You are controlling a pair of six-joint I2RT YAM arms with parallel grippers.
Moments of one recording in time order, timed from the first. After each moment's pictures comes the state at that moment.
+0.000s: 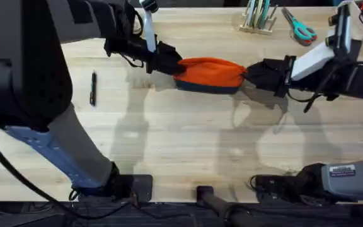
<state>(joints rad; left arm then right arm) -0.06 1.93 1.26 -0.72 1.03 1.16 -0.25 1.65 0.66 0.01 -1.25 -0.96</state>
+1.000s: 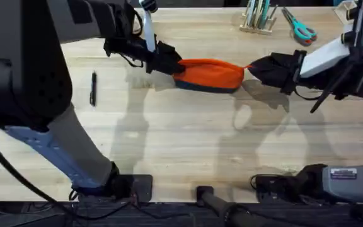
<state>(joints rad) -0.05 1.93 1.26 -0.71 1.03 1.16 -0.29 1.57 0.66 0.01 -1.28 -0.96</state>
